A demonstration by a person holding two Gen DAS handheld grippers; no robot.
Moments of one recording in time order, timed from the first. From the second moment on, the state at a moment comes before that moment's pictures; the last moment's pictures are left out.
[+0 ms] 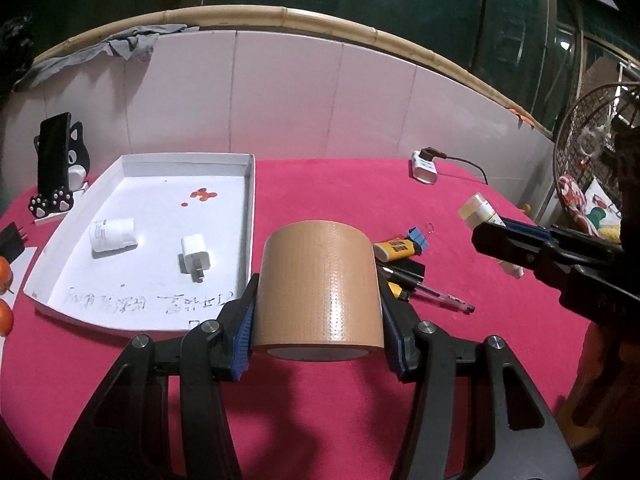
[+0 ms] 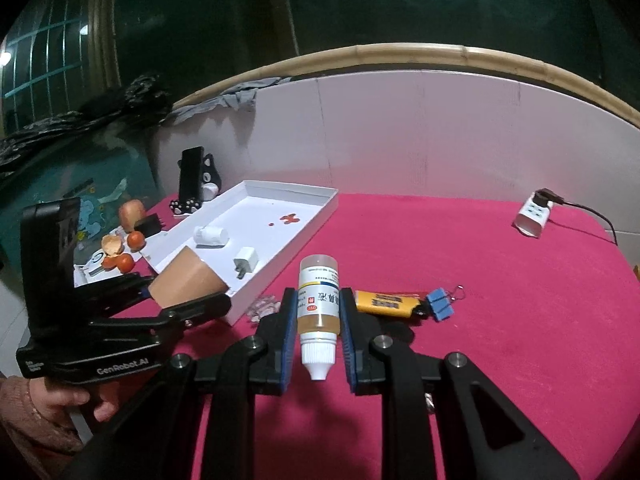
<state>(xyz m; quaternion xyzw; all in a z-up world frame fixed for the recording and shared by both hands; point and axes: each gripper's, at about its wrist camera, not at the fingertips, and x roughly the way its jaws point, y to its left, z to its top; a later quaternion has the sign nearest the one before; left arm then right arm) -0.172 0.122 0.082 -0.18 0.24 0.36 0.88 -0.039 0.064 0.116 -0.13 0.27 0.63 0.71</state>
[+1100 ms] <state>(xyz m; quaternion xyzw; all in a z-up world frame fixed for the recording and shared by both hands) -0.298 0.219 0.098 -0.21 0.21 0.51 0.81 -0.078 0.168 0.126 -0.19 0.26 0.65 0.69</state>
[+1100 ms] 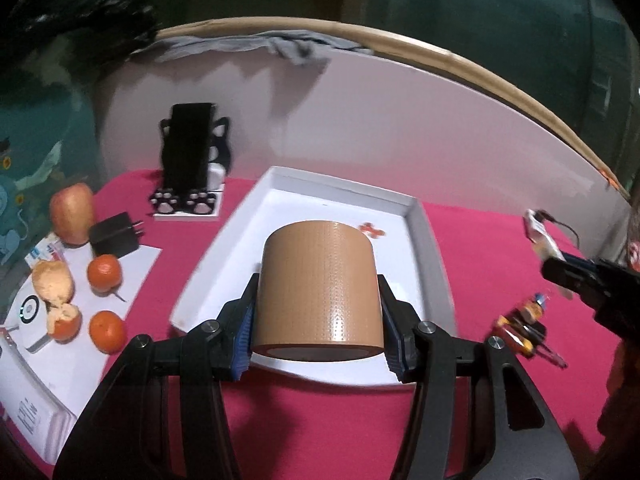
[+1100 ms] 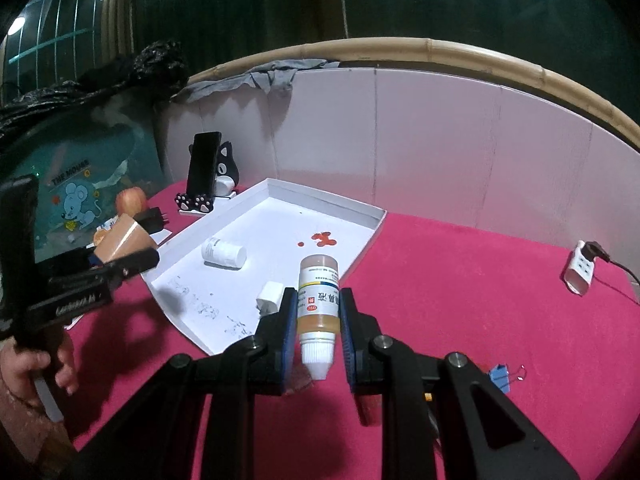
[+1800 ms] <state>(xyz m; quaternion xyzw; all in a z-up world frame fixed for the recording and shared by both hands) -0.260 0.299 0.072 -0.24 0.28 0.52 0.77 -0.098 0.258 0.095 -0.22 0.31 0.63 0.68</state>
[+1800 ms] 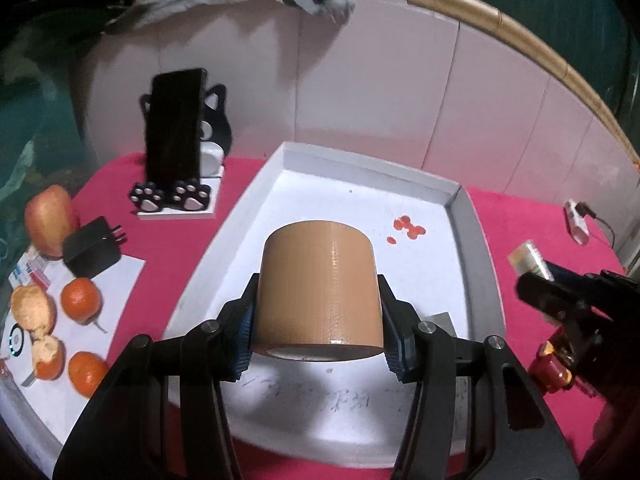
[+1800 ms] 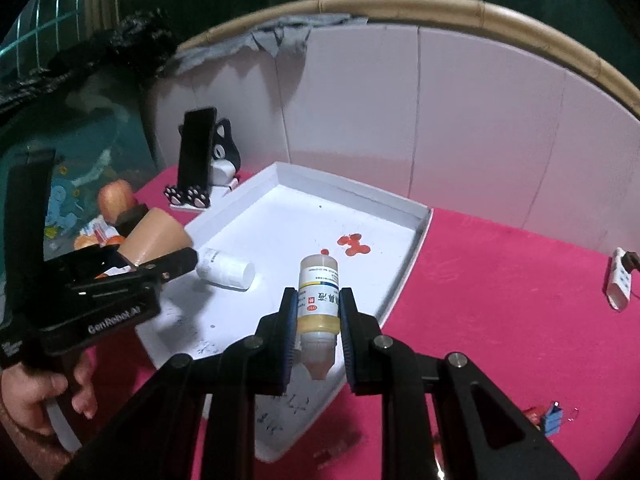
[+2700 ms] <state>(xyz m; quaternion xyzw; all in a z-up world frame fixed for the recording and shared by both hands) -0.252 0.316 0.063 -0.24 0.30 0.56 0.73 -0.112 0.287 0.051 -0.25 0.30 0.61 0.69</state>
